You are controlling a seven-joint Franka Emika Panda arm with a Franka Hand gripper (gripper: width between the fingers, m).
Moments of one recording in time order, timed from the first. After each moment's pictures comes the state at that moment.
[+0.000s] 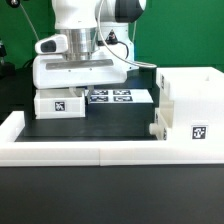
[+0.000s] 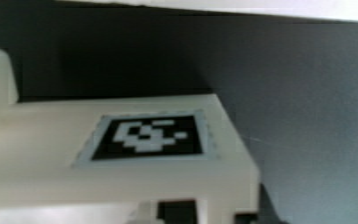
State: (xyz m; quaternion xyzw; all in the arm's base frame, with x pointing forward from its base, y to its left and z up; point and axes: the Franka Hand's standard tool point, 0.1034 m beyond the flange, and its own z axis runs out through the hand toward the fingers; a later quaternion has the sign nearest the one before) arm 0.392 -0.090 0.006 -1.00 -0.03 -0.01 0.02
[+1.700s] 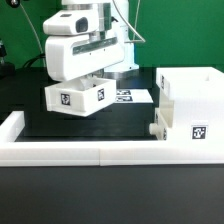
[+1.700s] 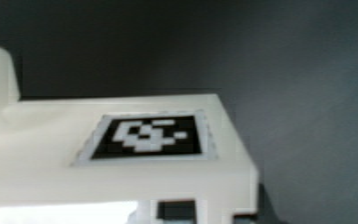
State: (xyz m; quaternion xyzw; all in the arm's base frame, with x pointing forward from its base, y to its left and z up) arm 0.472 -0.064 0.057 -0.88 -0.47 -0.01 0.01
